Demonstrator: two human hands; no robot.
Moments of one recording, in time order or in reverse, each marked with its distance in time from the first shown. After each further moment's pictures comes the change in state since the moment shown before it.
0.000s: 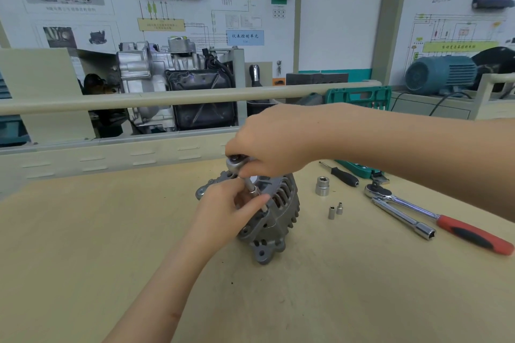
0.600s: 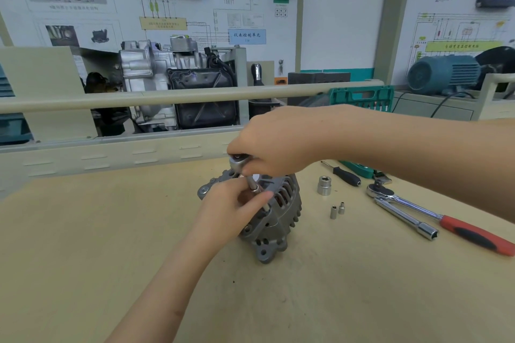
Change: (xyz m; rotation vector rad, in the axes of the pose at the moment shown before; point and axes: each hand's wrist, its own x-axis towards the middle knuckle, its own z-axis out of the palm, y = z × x) left_hand 0.001 0.002 0.001 -0.026 -0.035 -0.072; right_hand 0.000 -0.002 -0.001 0.015 -0.007 0.000
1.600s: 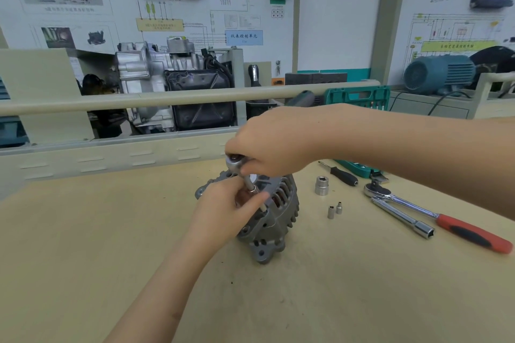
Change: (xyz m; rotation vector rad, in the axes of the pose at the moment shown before) left_hand 0.000 0.002 -0.002 0.055 0.019 0.010; right_hand 0.000 0.003 0.004 -0.019 0.016 0.002
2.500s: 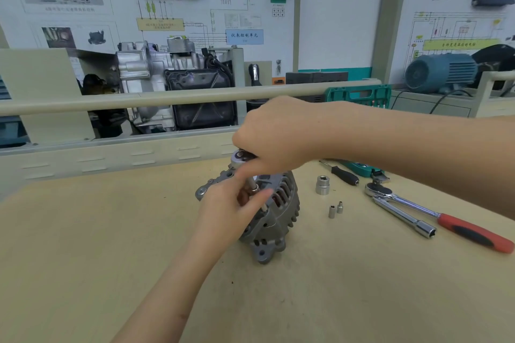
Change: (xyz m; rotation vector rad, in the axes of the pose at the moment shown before) left_hand -0.003 0.003 0.007 0.011 0.116 0.100; right_hand 0.001 0.001 -0.007 -0.008 -0.070 -0.016
